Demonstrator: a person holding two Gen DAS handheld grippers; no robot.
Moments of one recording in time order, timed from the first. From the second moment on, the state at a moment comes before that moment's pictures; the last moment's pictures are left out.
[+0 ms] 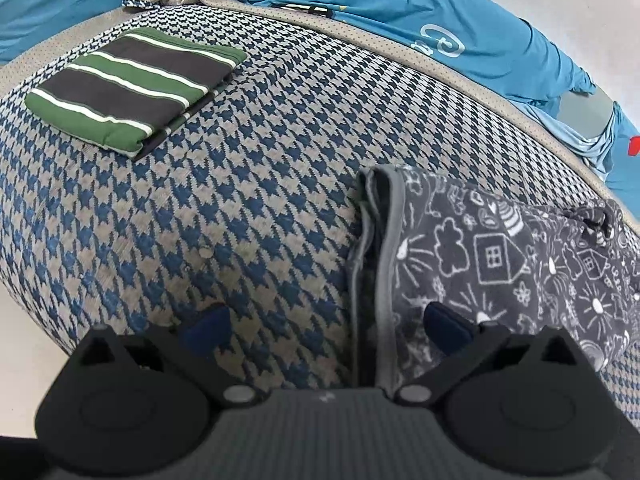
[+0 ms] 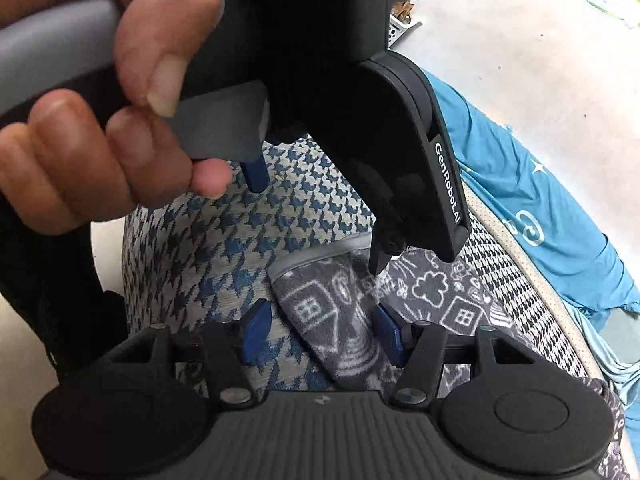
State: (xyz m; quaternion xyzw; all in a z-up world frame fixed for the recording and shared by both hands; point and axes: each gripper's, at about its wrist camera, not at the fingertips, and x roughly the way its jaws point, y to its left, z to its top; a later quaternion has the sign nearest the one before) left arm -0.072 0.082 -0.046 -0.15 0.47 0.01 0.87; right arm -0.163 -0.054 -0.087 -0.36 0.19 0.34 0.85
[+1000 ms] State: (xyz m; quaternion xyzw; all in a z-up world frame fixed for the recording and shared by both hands) left arm -0.014 0.077 -0.059 -0.31 0.51 -0.13 0.79; right arm -0.154 -0.110 -0.036 -0.18 0.20 0.32 0.91
